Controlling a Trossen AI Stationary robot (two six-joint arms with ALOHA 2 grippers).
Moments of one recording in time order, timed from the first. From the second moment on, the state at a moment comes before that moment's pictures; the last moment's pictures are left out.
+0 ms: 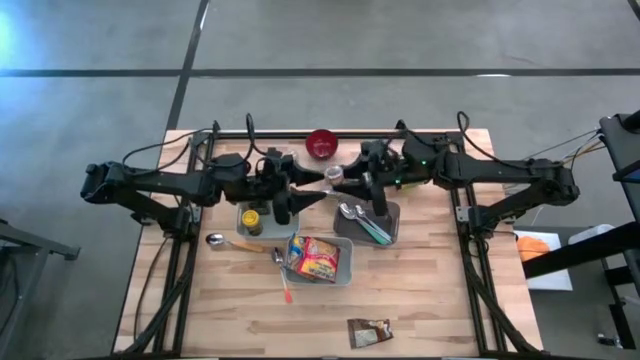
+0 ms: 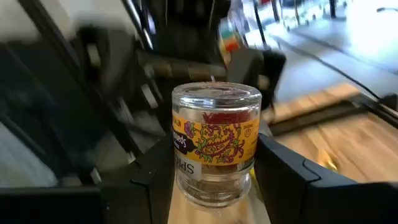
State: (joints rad) left arm -0.05 1.29 1.10 0.25 -0.07 -0.55; right arm -0.09 1.30 1.21 -0.01 -0.19 0.40
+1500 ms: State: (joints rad) left arm -0.13 1.27 1.10 0.26 -0.92 0.16; right arm -0.09 1.57 1.60 -0.09 0.27 1.42
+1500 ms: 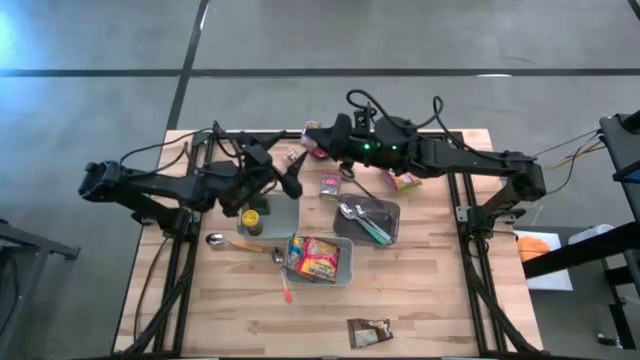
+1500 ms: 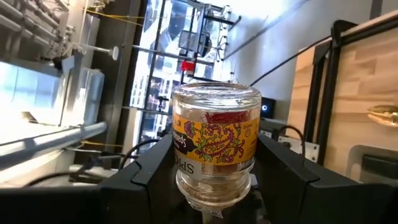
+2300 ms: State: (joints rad) left arm -0.13 1.35 1.11 0.42 -0.86 0.21; right arm -0.10 1.60 1.60 -0.09 0.24 1.49
